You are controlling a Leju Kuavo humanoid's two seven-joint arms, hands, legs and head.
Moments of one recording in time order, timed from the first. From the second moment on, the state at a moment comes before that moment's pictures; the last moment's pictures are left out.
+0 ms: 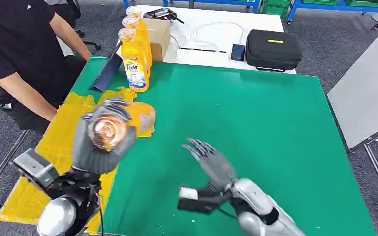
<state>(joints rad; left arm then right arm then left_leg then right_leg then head) -0.14 0.09 -0.53 -1.97 -0.05 0.31 -0.24 -0.15 -0.26 0.74 -1.64 0.82 -0.06 0.09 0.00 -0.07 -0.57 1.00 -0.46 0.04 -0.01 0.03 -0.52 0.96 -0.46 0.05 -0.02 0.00</state>
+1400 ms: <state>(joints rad) 0.07 0.17 -0.35 -1.63 -1.29 0.11 -0.05 0.59 -0.02 -0.39 -2.30 0.46 0.17 -0.33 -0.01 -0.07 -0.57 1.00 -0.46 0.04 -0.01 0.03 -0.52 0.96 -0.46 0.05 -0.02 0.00</state>
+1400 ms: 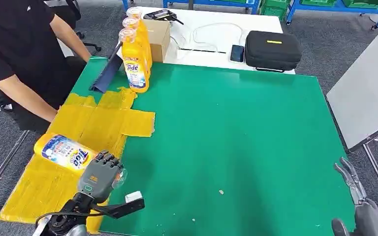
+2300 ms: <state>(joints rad) 0.03 0.19 -0.37 -1.58 -0.93 -0.15 0.02 0.49 -0.13 -0.21 -2.25 0.51 0.08 -0.15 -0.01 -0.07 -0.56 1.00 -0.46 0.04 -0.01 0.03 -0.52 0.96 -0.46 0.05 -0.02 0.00</state>
